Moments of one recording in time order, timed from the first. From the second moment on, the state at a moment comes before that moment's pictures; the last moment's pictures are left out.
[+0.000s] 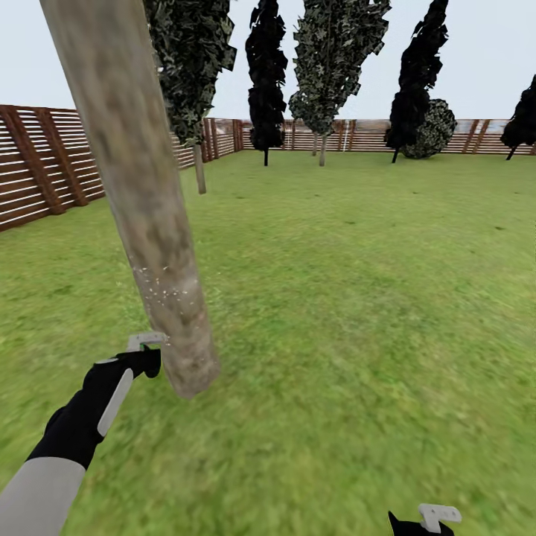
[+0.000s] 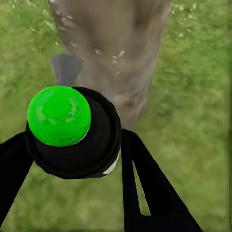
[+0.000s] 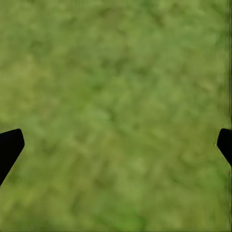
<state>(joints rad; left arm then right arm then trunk) -0.63 0.18 -0.01 -1.10 0.21 0.64 0.10 -0.40 -0.16 -0.64 -0.11 0.48 -0.35 0.18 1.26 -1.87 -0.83</state>
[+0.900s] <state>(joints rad) -0.63 0.18 0.00 -0.91 0.22 0.51 0.11 -0.40 -0.16 -0.64 -0.11 0.48 -0.35 0.18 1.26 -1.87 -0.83</state>
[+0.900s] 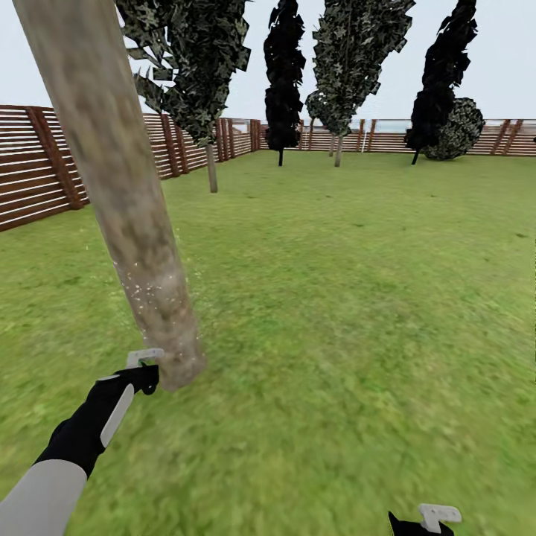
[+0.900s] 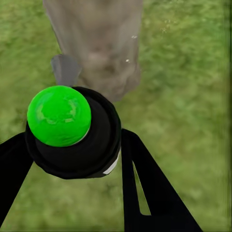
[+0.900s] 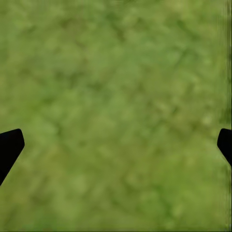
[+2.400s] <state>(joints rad) -0.58 0.17 0.13 -0.78 0.22 0.45 0.10 -0.40 -0.16 -0.64 -0.11 0.48 -0.35 0.18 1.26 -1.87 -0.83</state>
